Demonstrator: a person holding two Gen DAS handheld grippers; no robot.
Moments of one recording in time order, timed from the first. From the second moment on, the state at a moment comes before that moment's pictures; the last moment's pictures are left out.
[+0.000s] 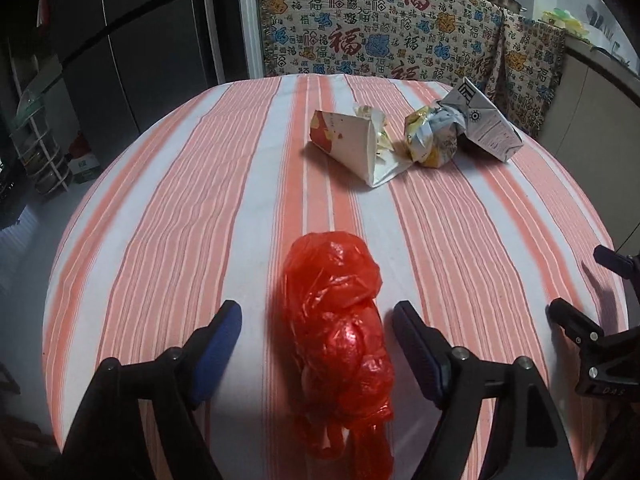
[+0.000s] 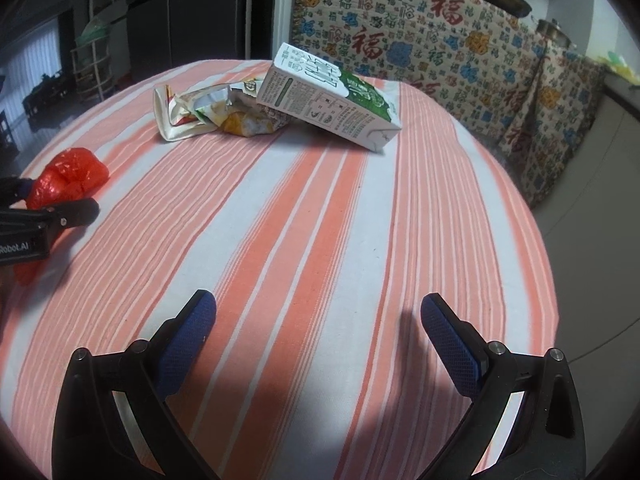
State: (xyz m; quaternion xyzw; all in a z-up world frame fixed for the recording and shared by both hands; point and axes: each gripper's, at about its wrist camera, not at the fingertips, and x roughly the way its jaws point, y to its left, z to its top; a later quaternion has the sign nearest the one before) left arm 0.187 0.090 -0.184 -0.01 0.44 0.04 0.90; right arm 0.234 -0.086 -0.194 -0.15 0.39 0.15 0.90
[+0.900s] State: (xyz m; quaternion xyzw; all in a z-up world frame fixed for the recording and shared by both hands) left arm 0.188 0.089 -0.184 -0.01 0.44 0.04 0.90; right arm 0.413 -0.073 -0.144 0.18 0.57 0.06 0.80
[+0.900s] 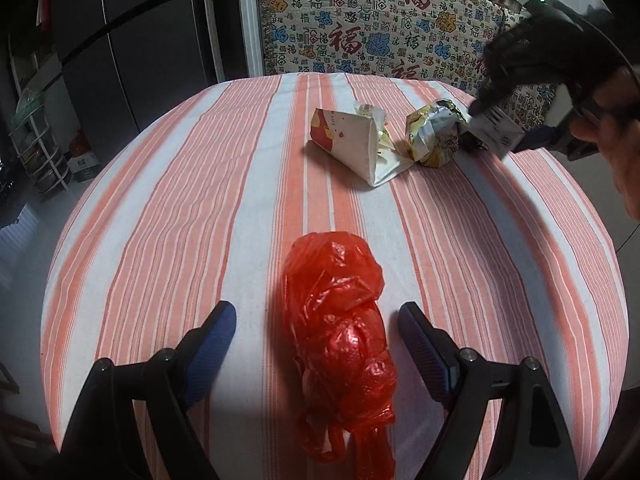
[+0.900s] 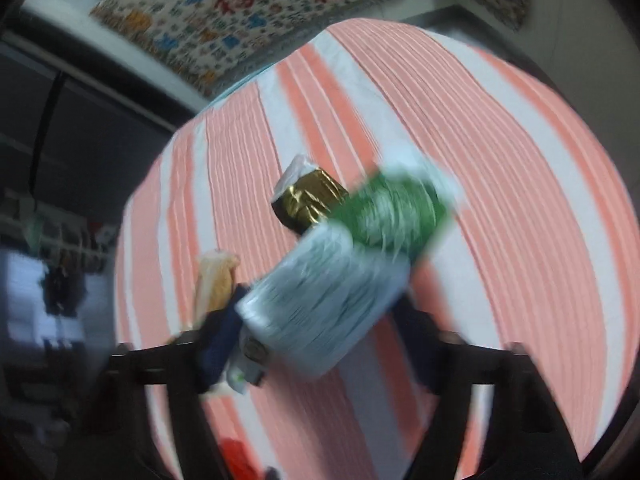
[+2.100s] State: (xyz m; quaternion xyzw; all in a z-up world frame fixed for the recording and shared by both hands) left arm 0.182 0.094 -0.187 0.02 0.44 -0.01 0.90; right arm 0.242 -0.081 -0.201 -0.05 0.43 0.13 0.89
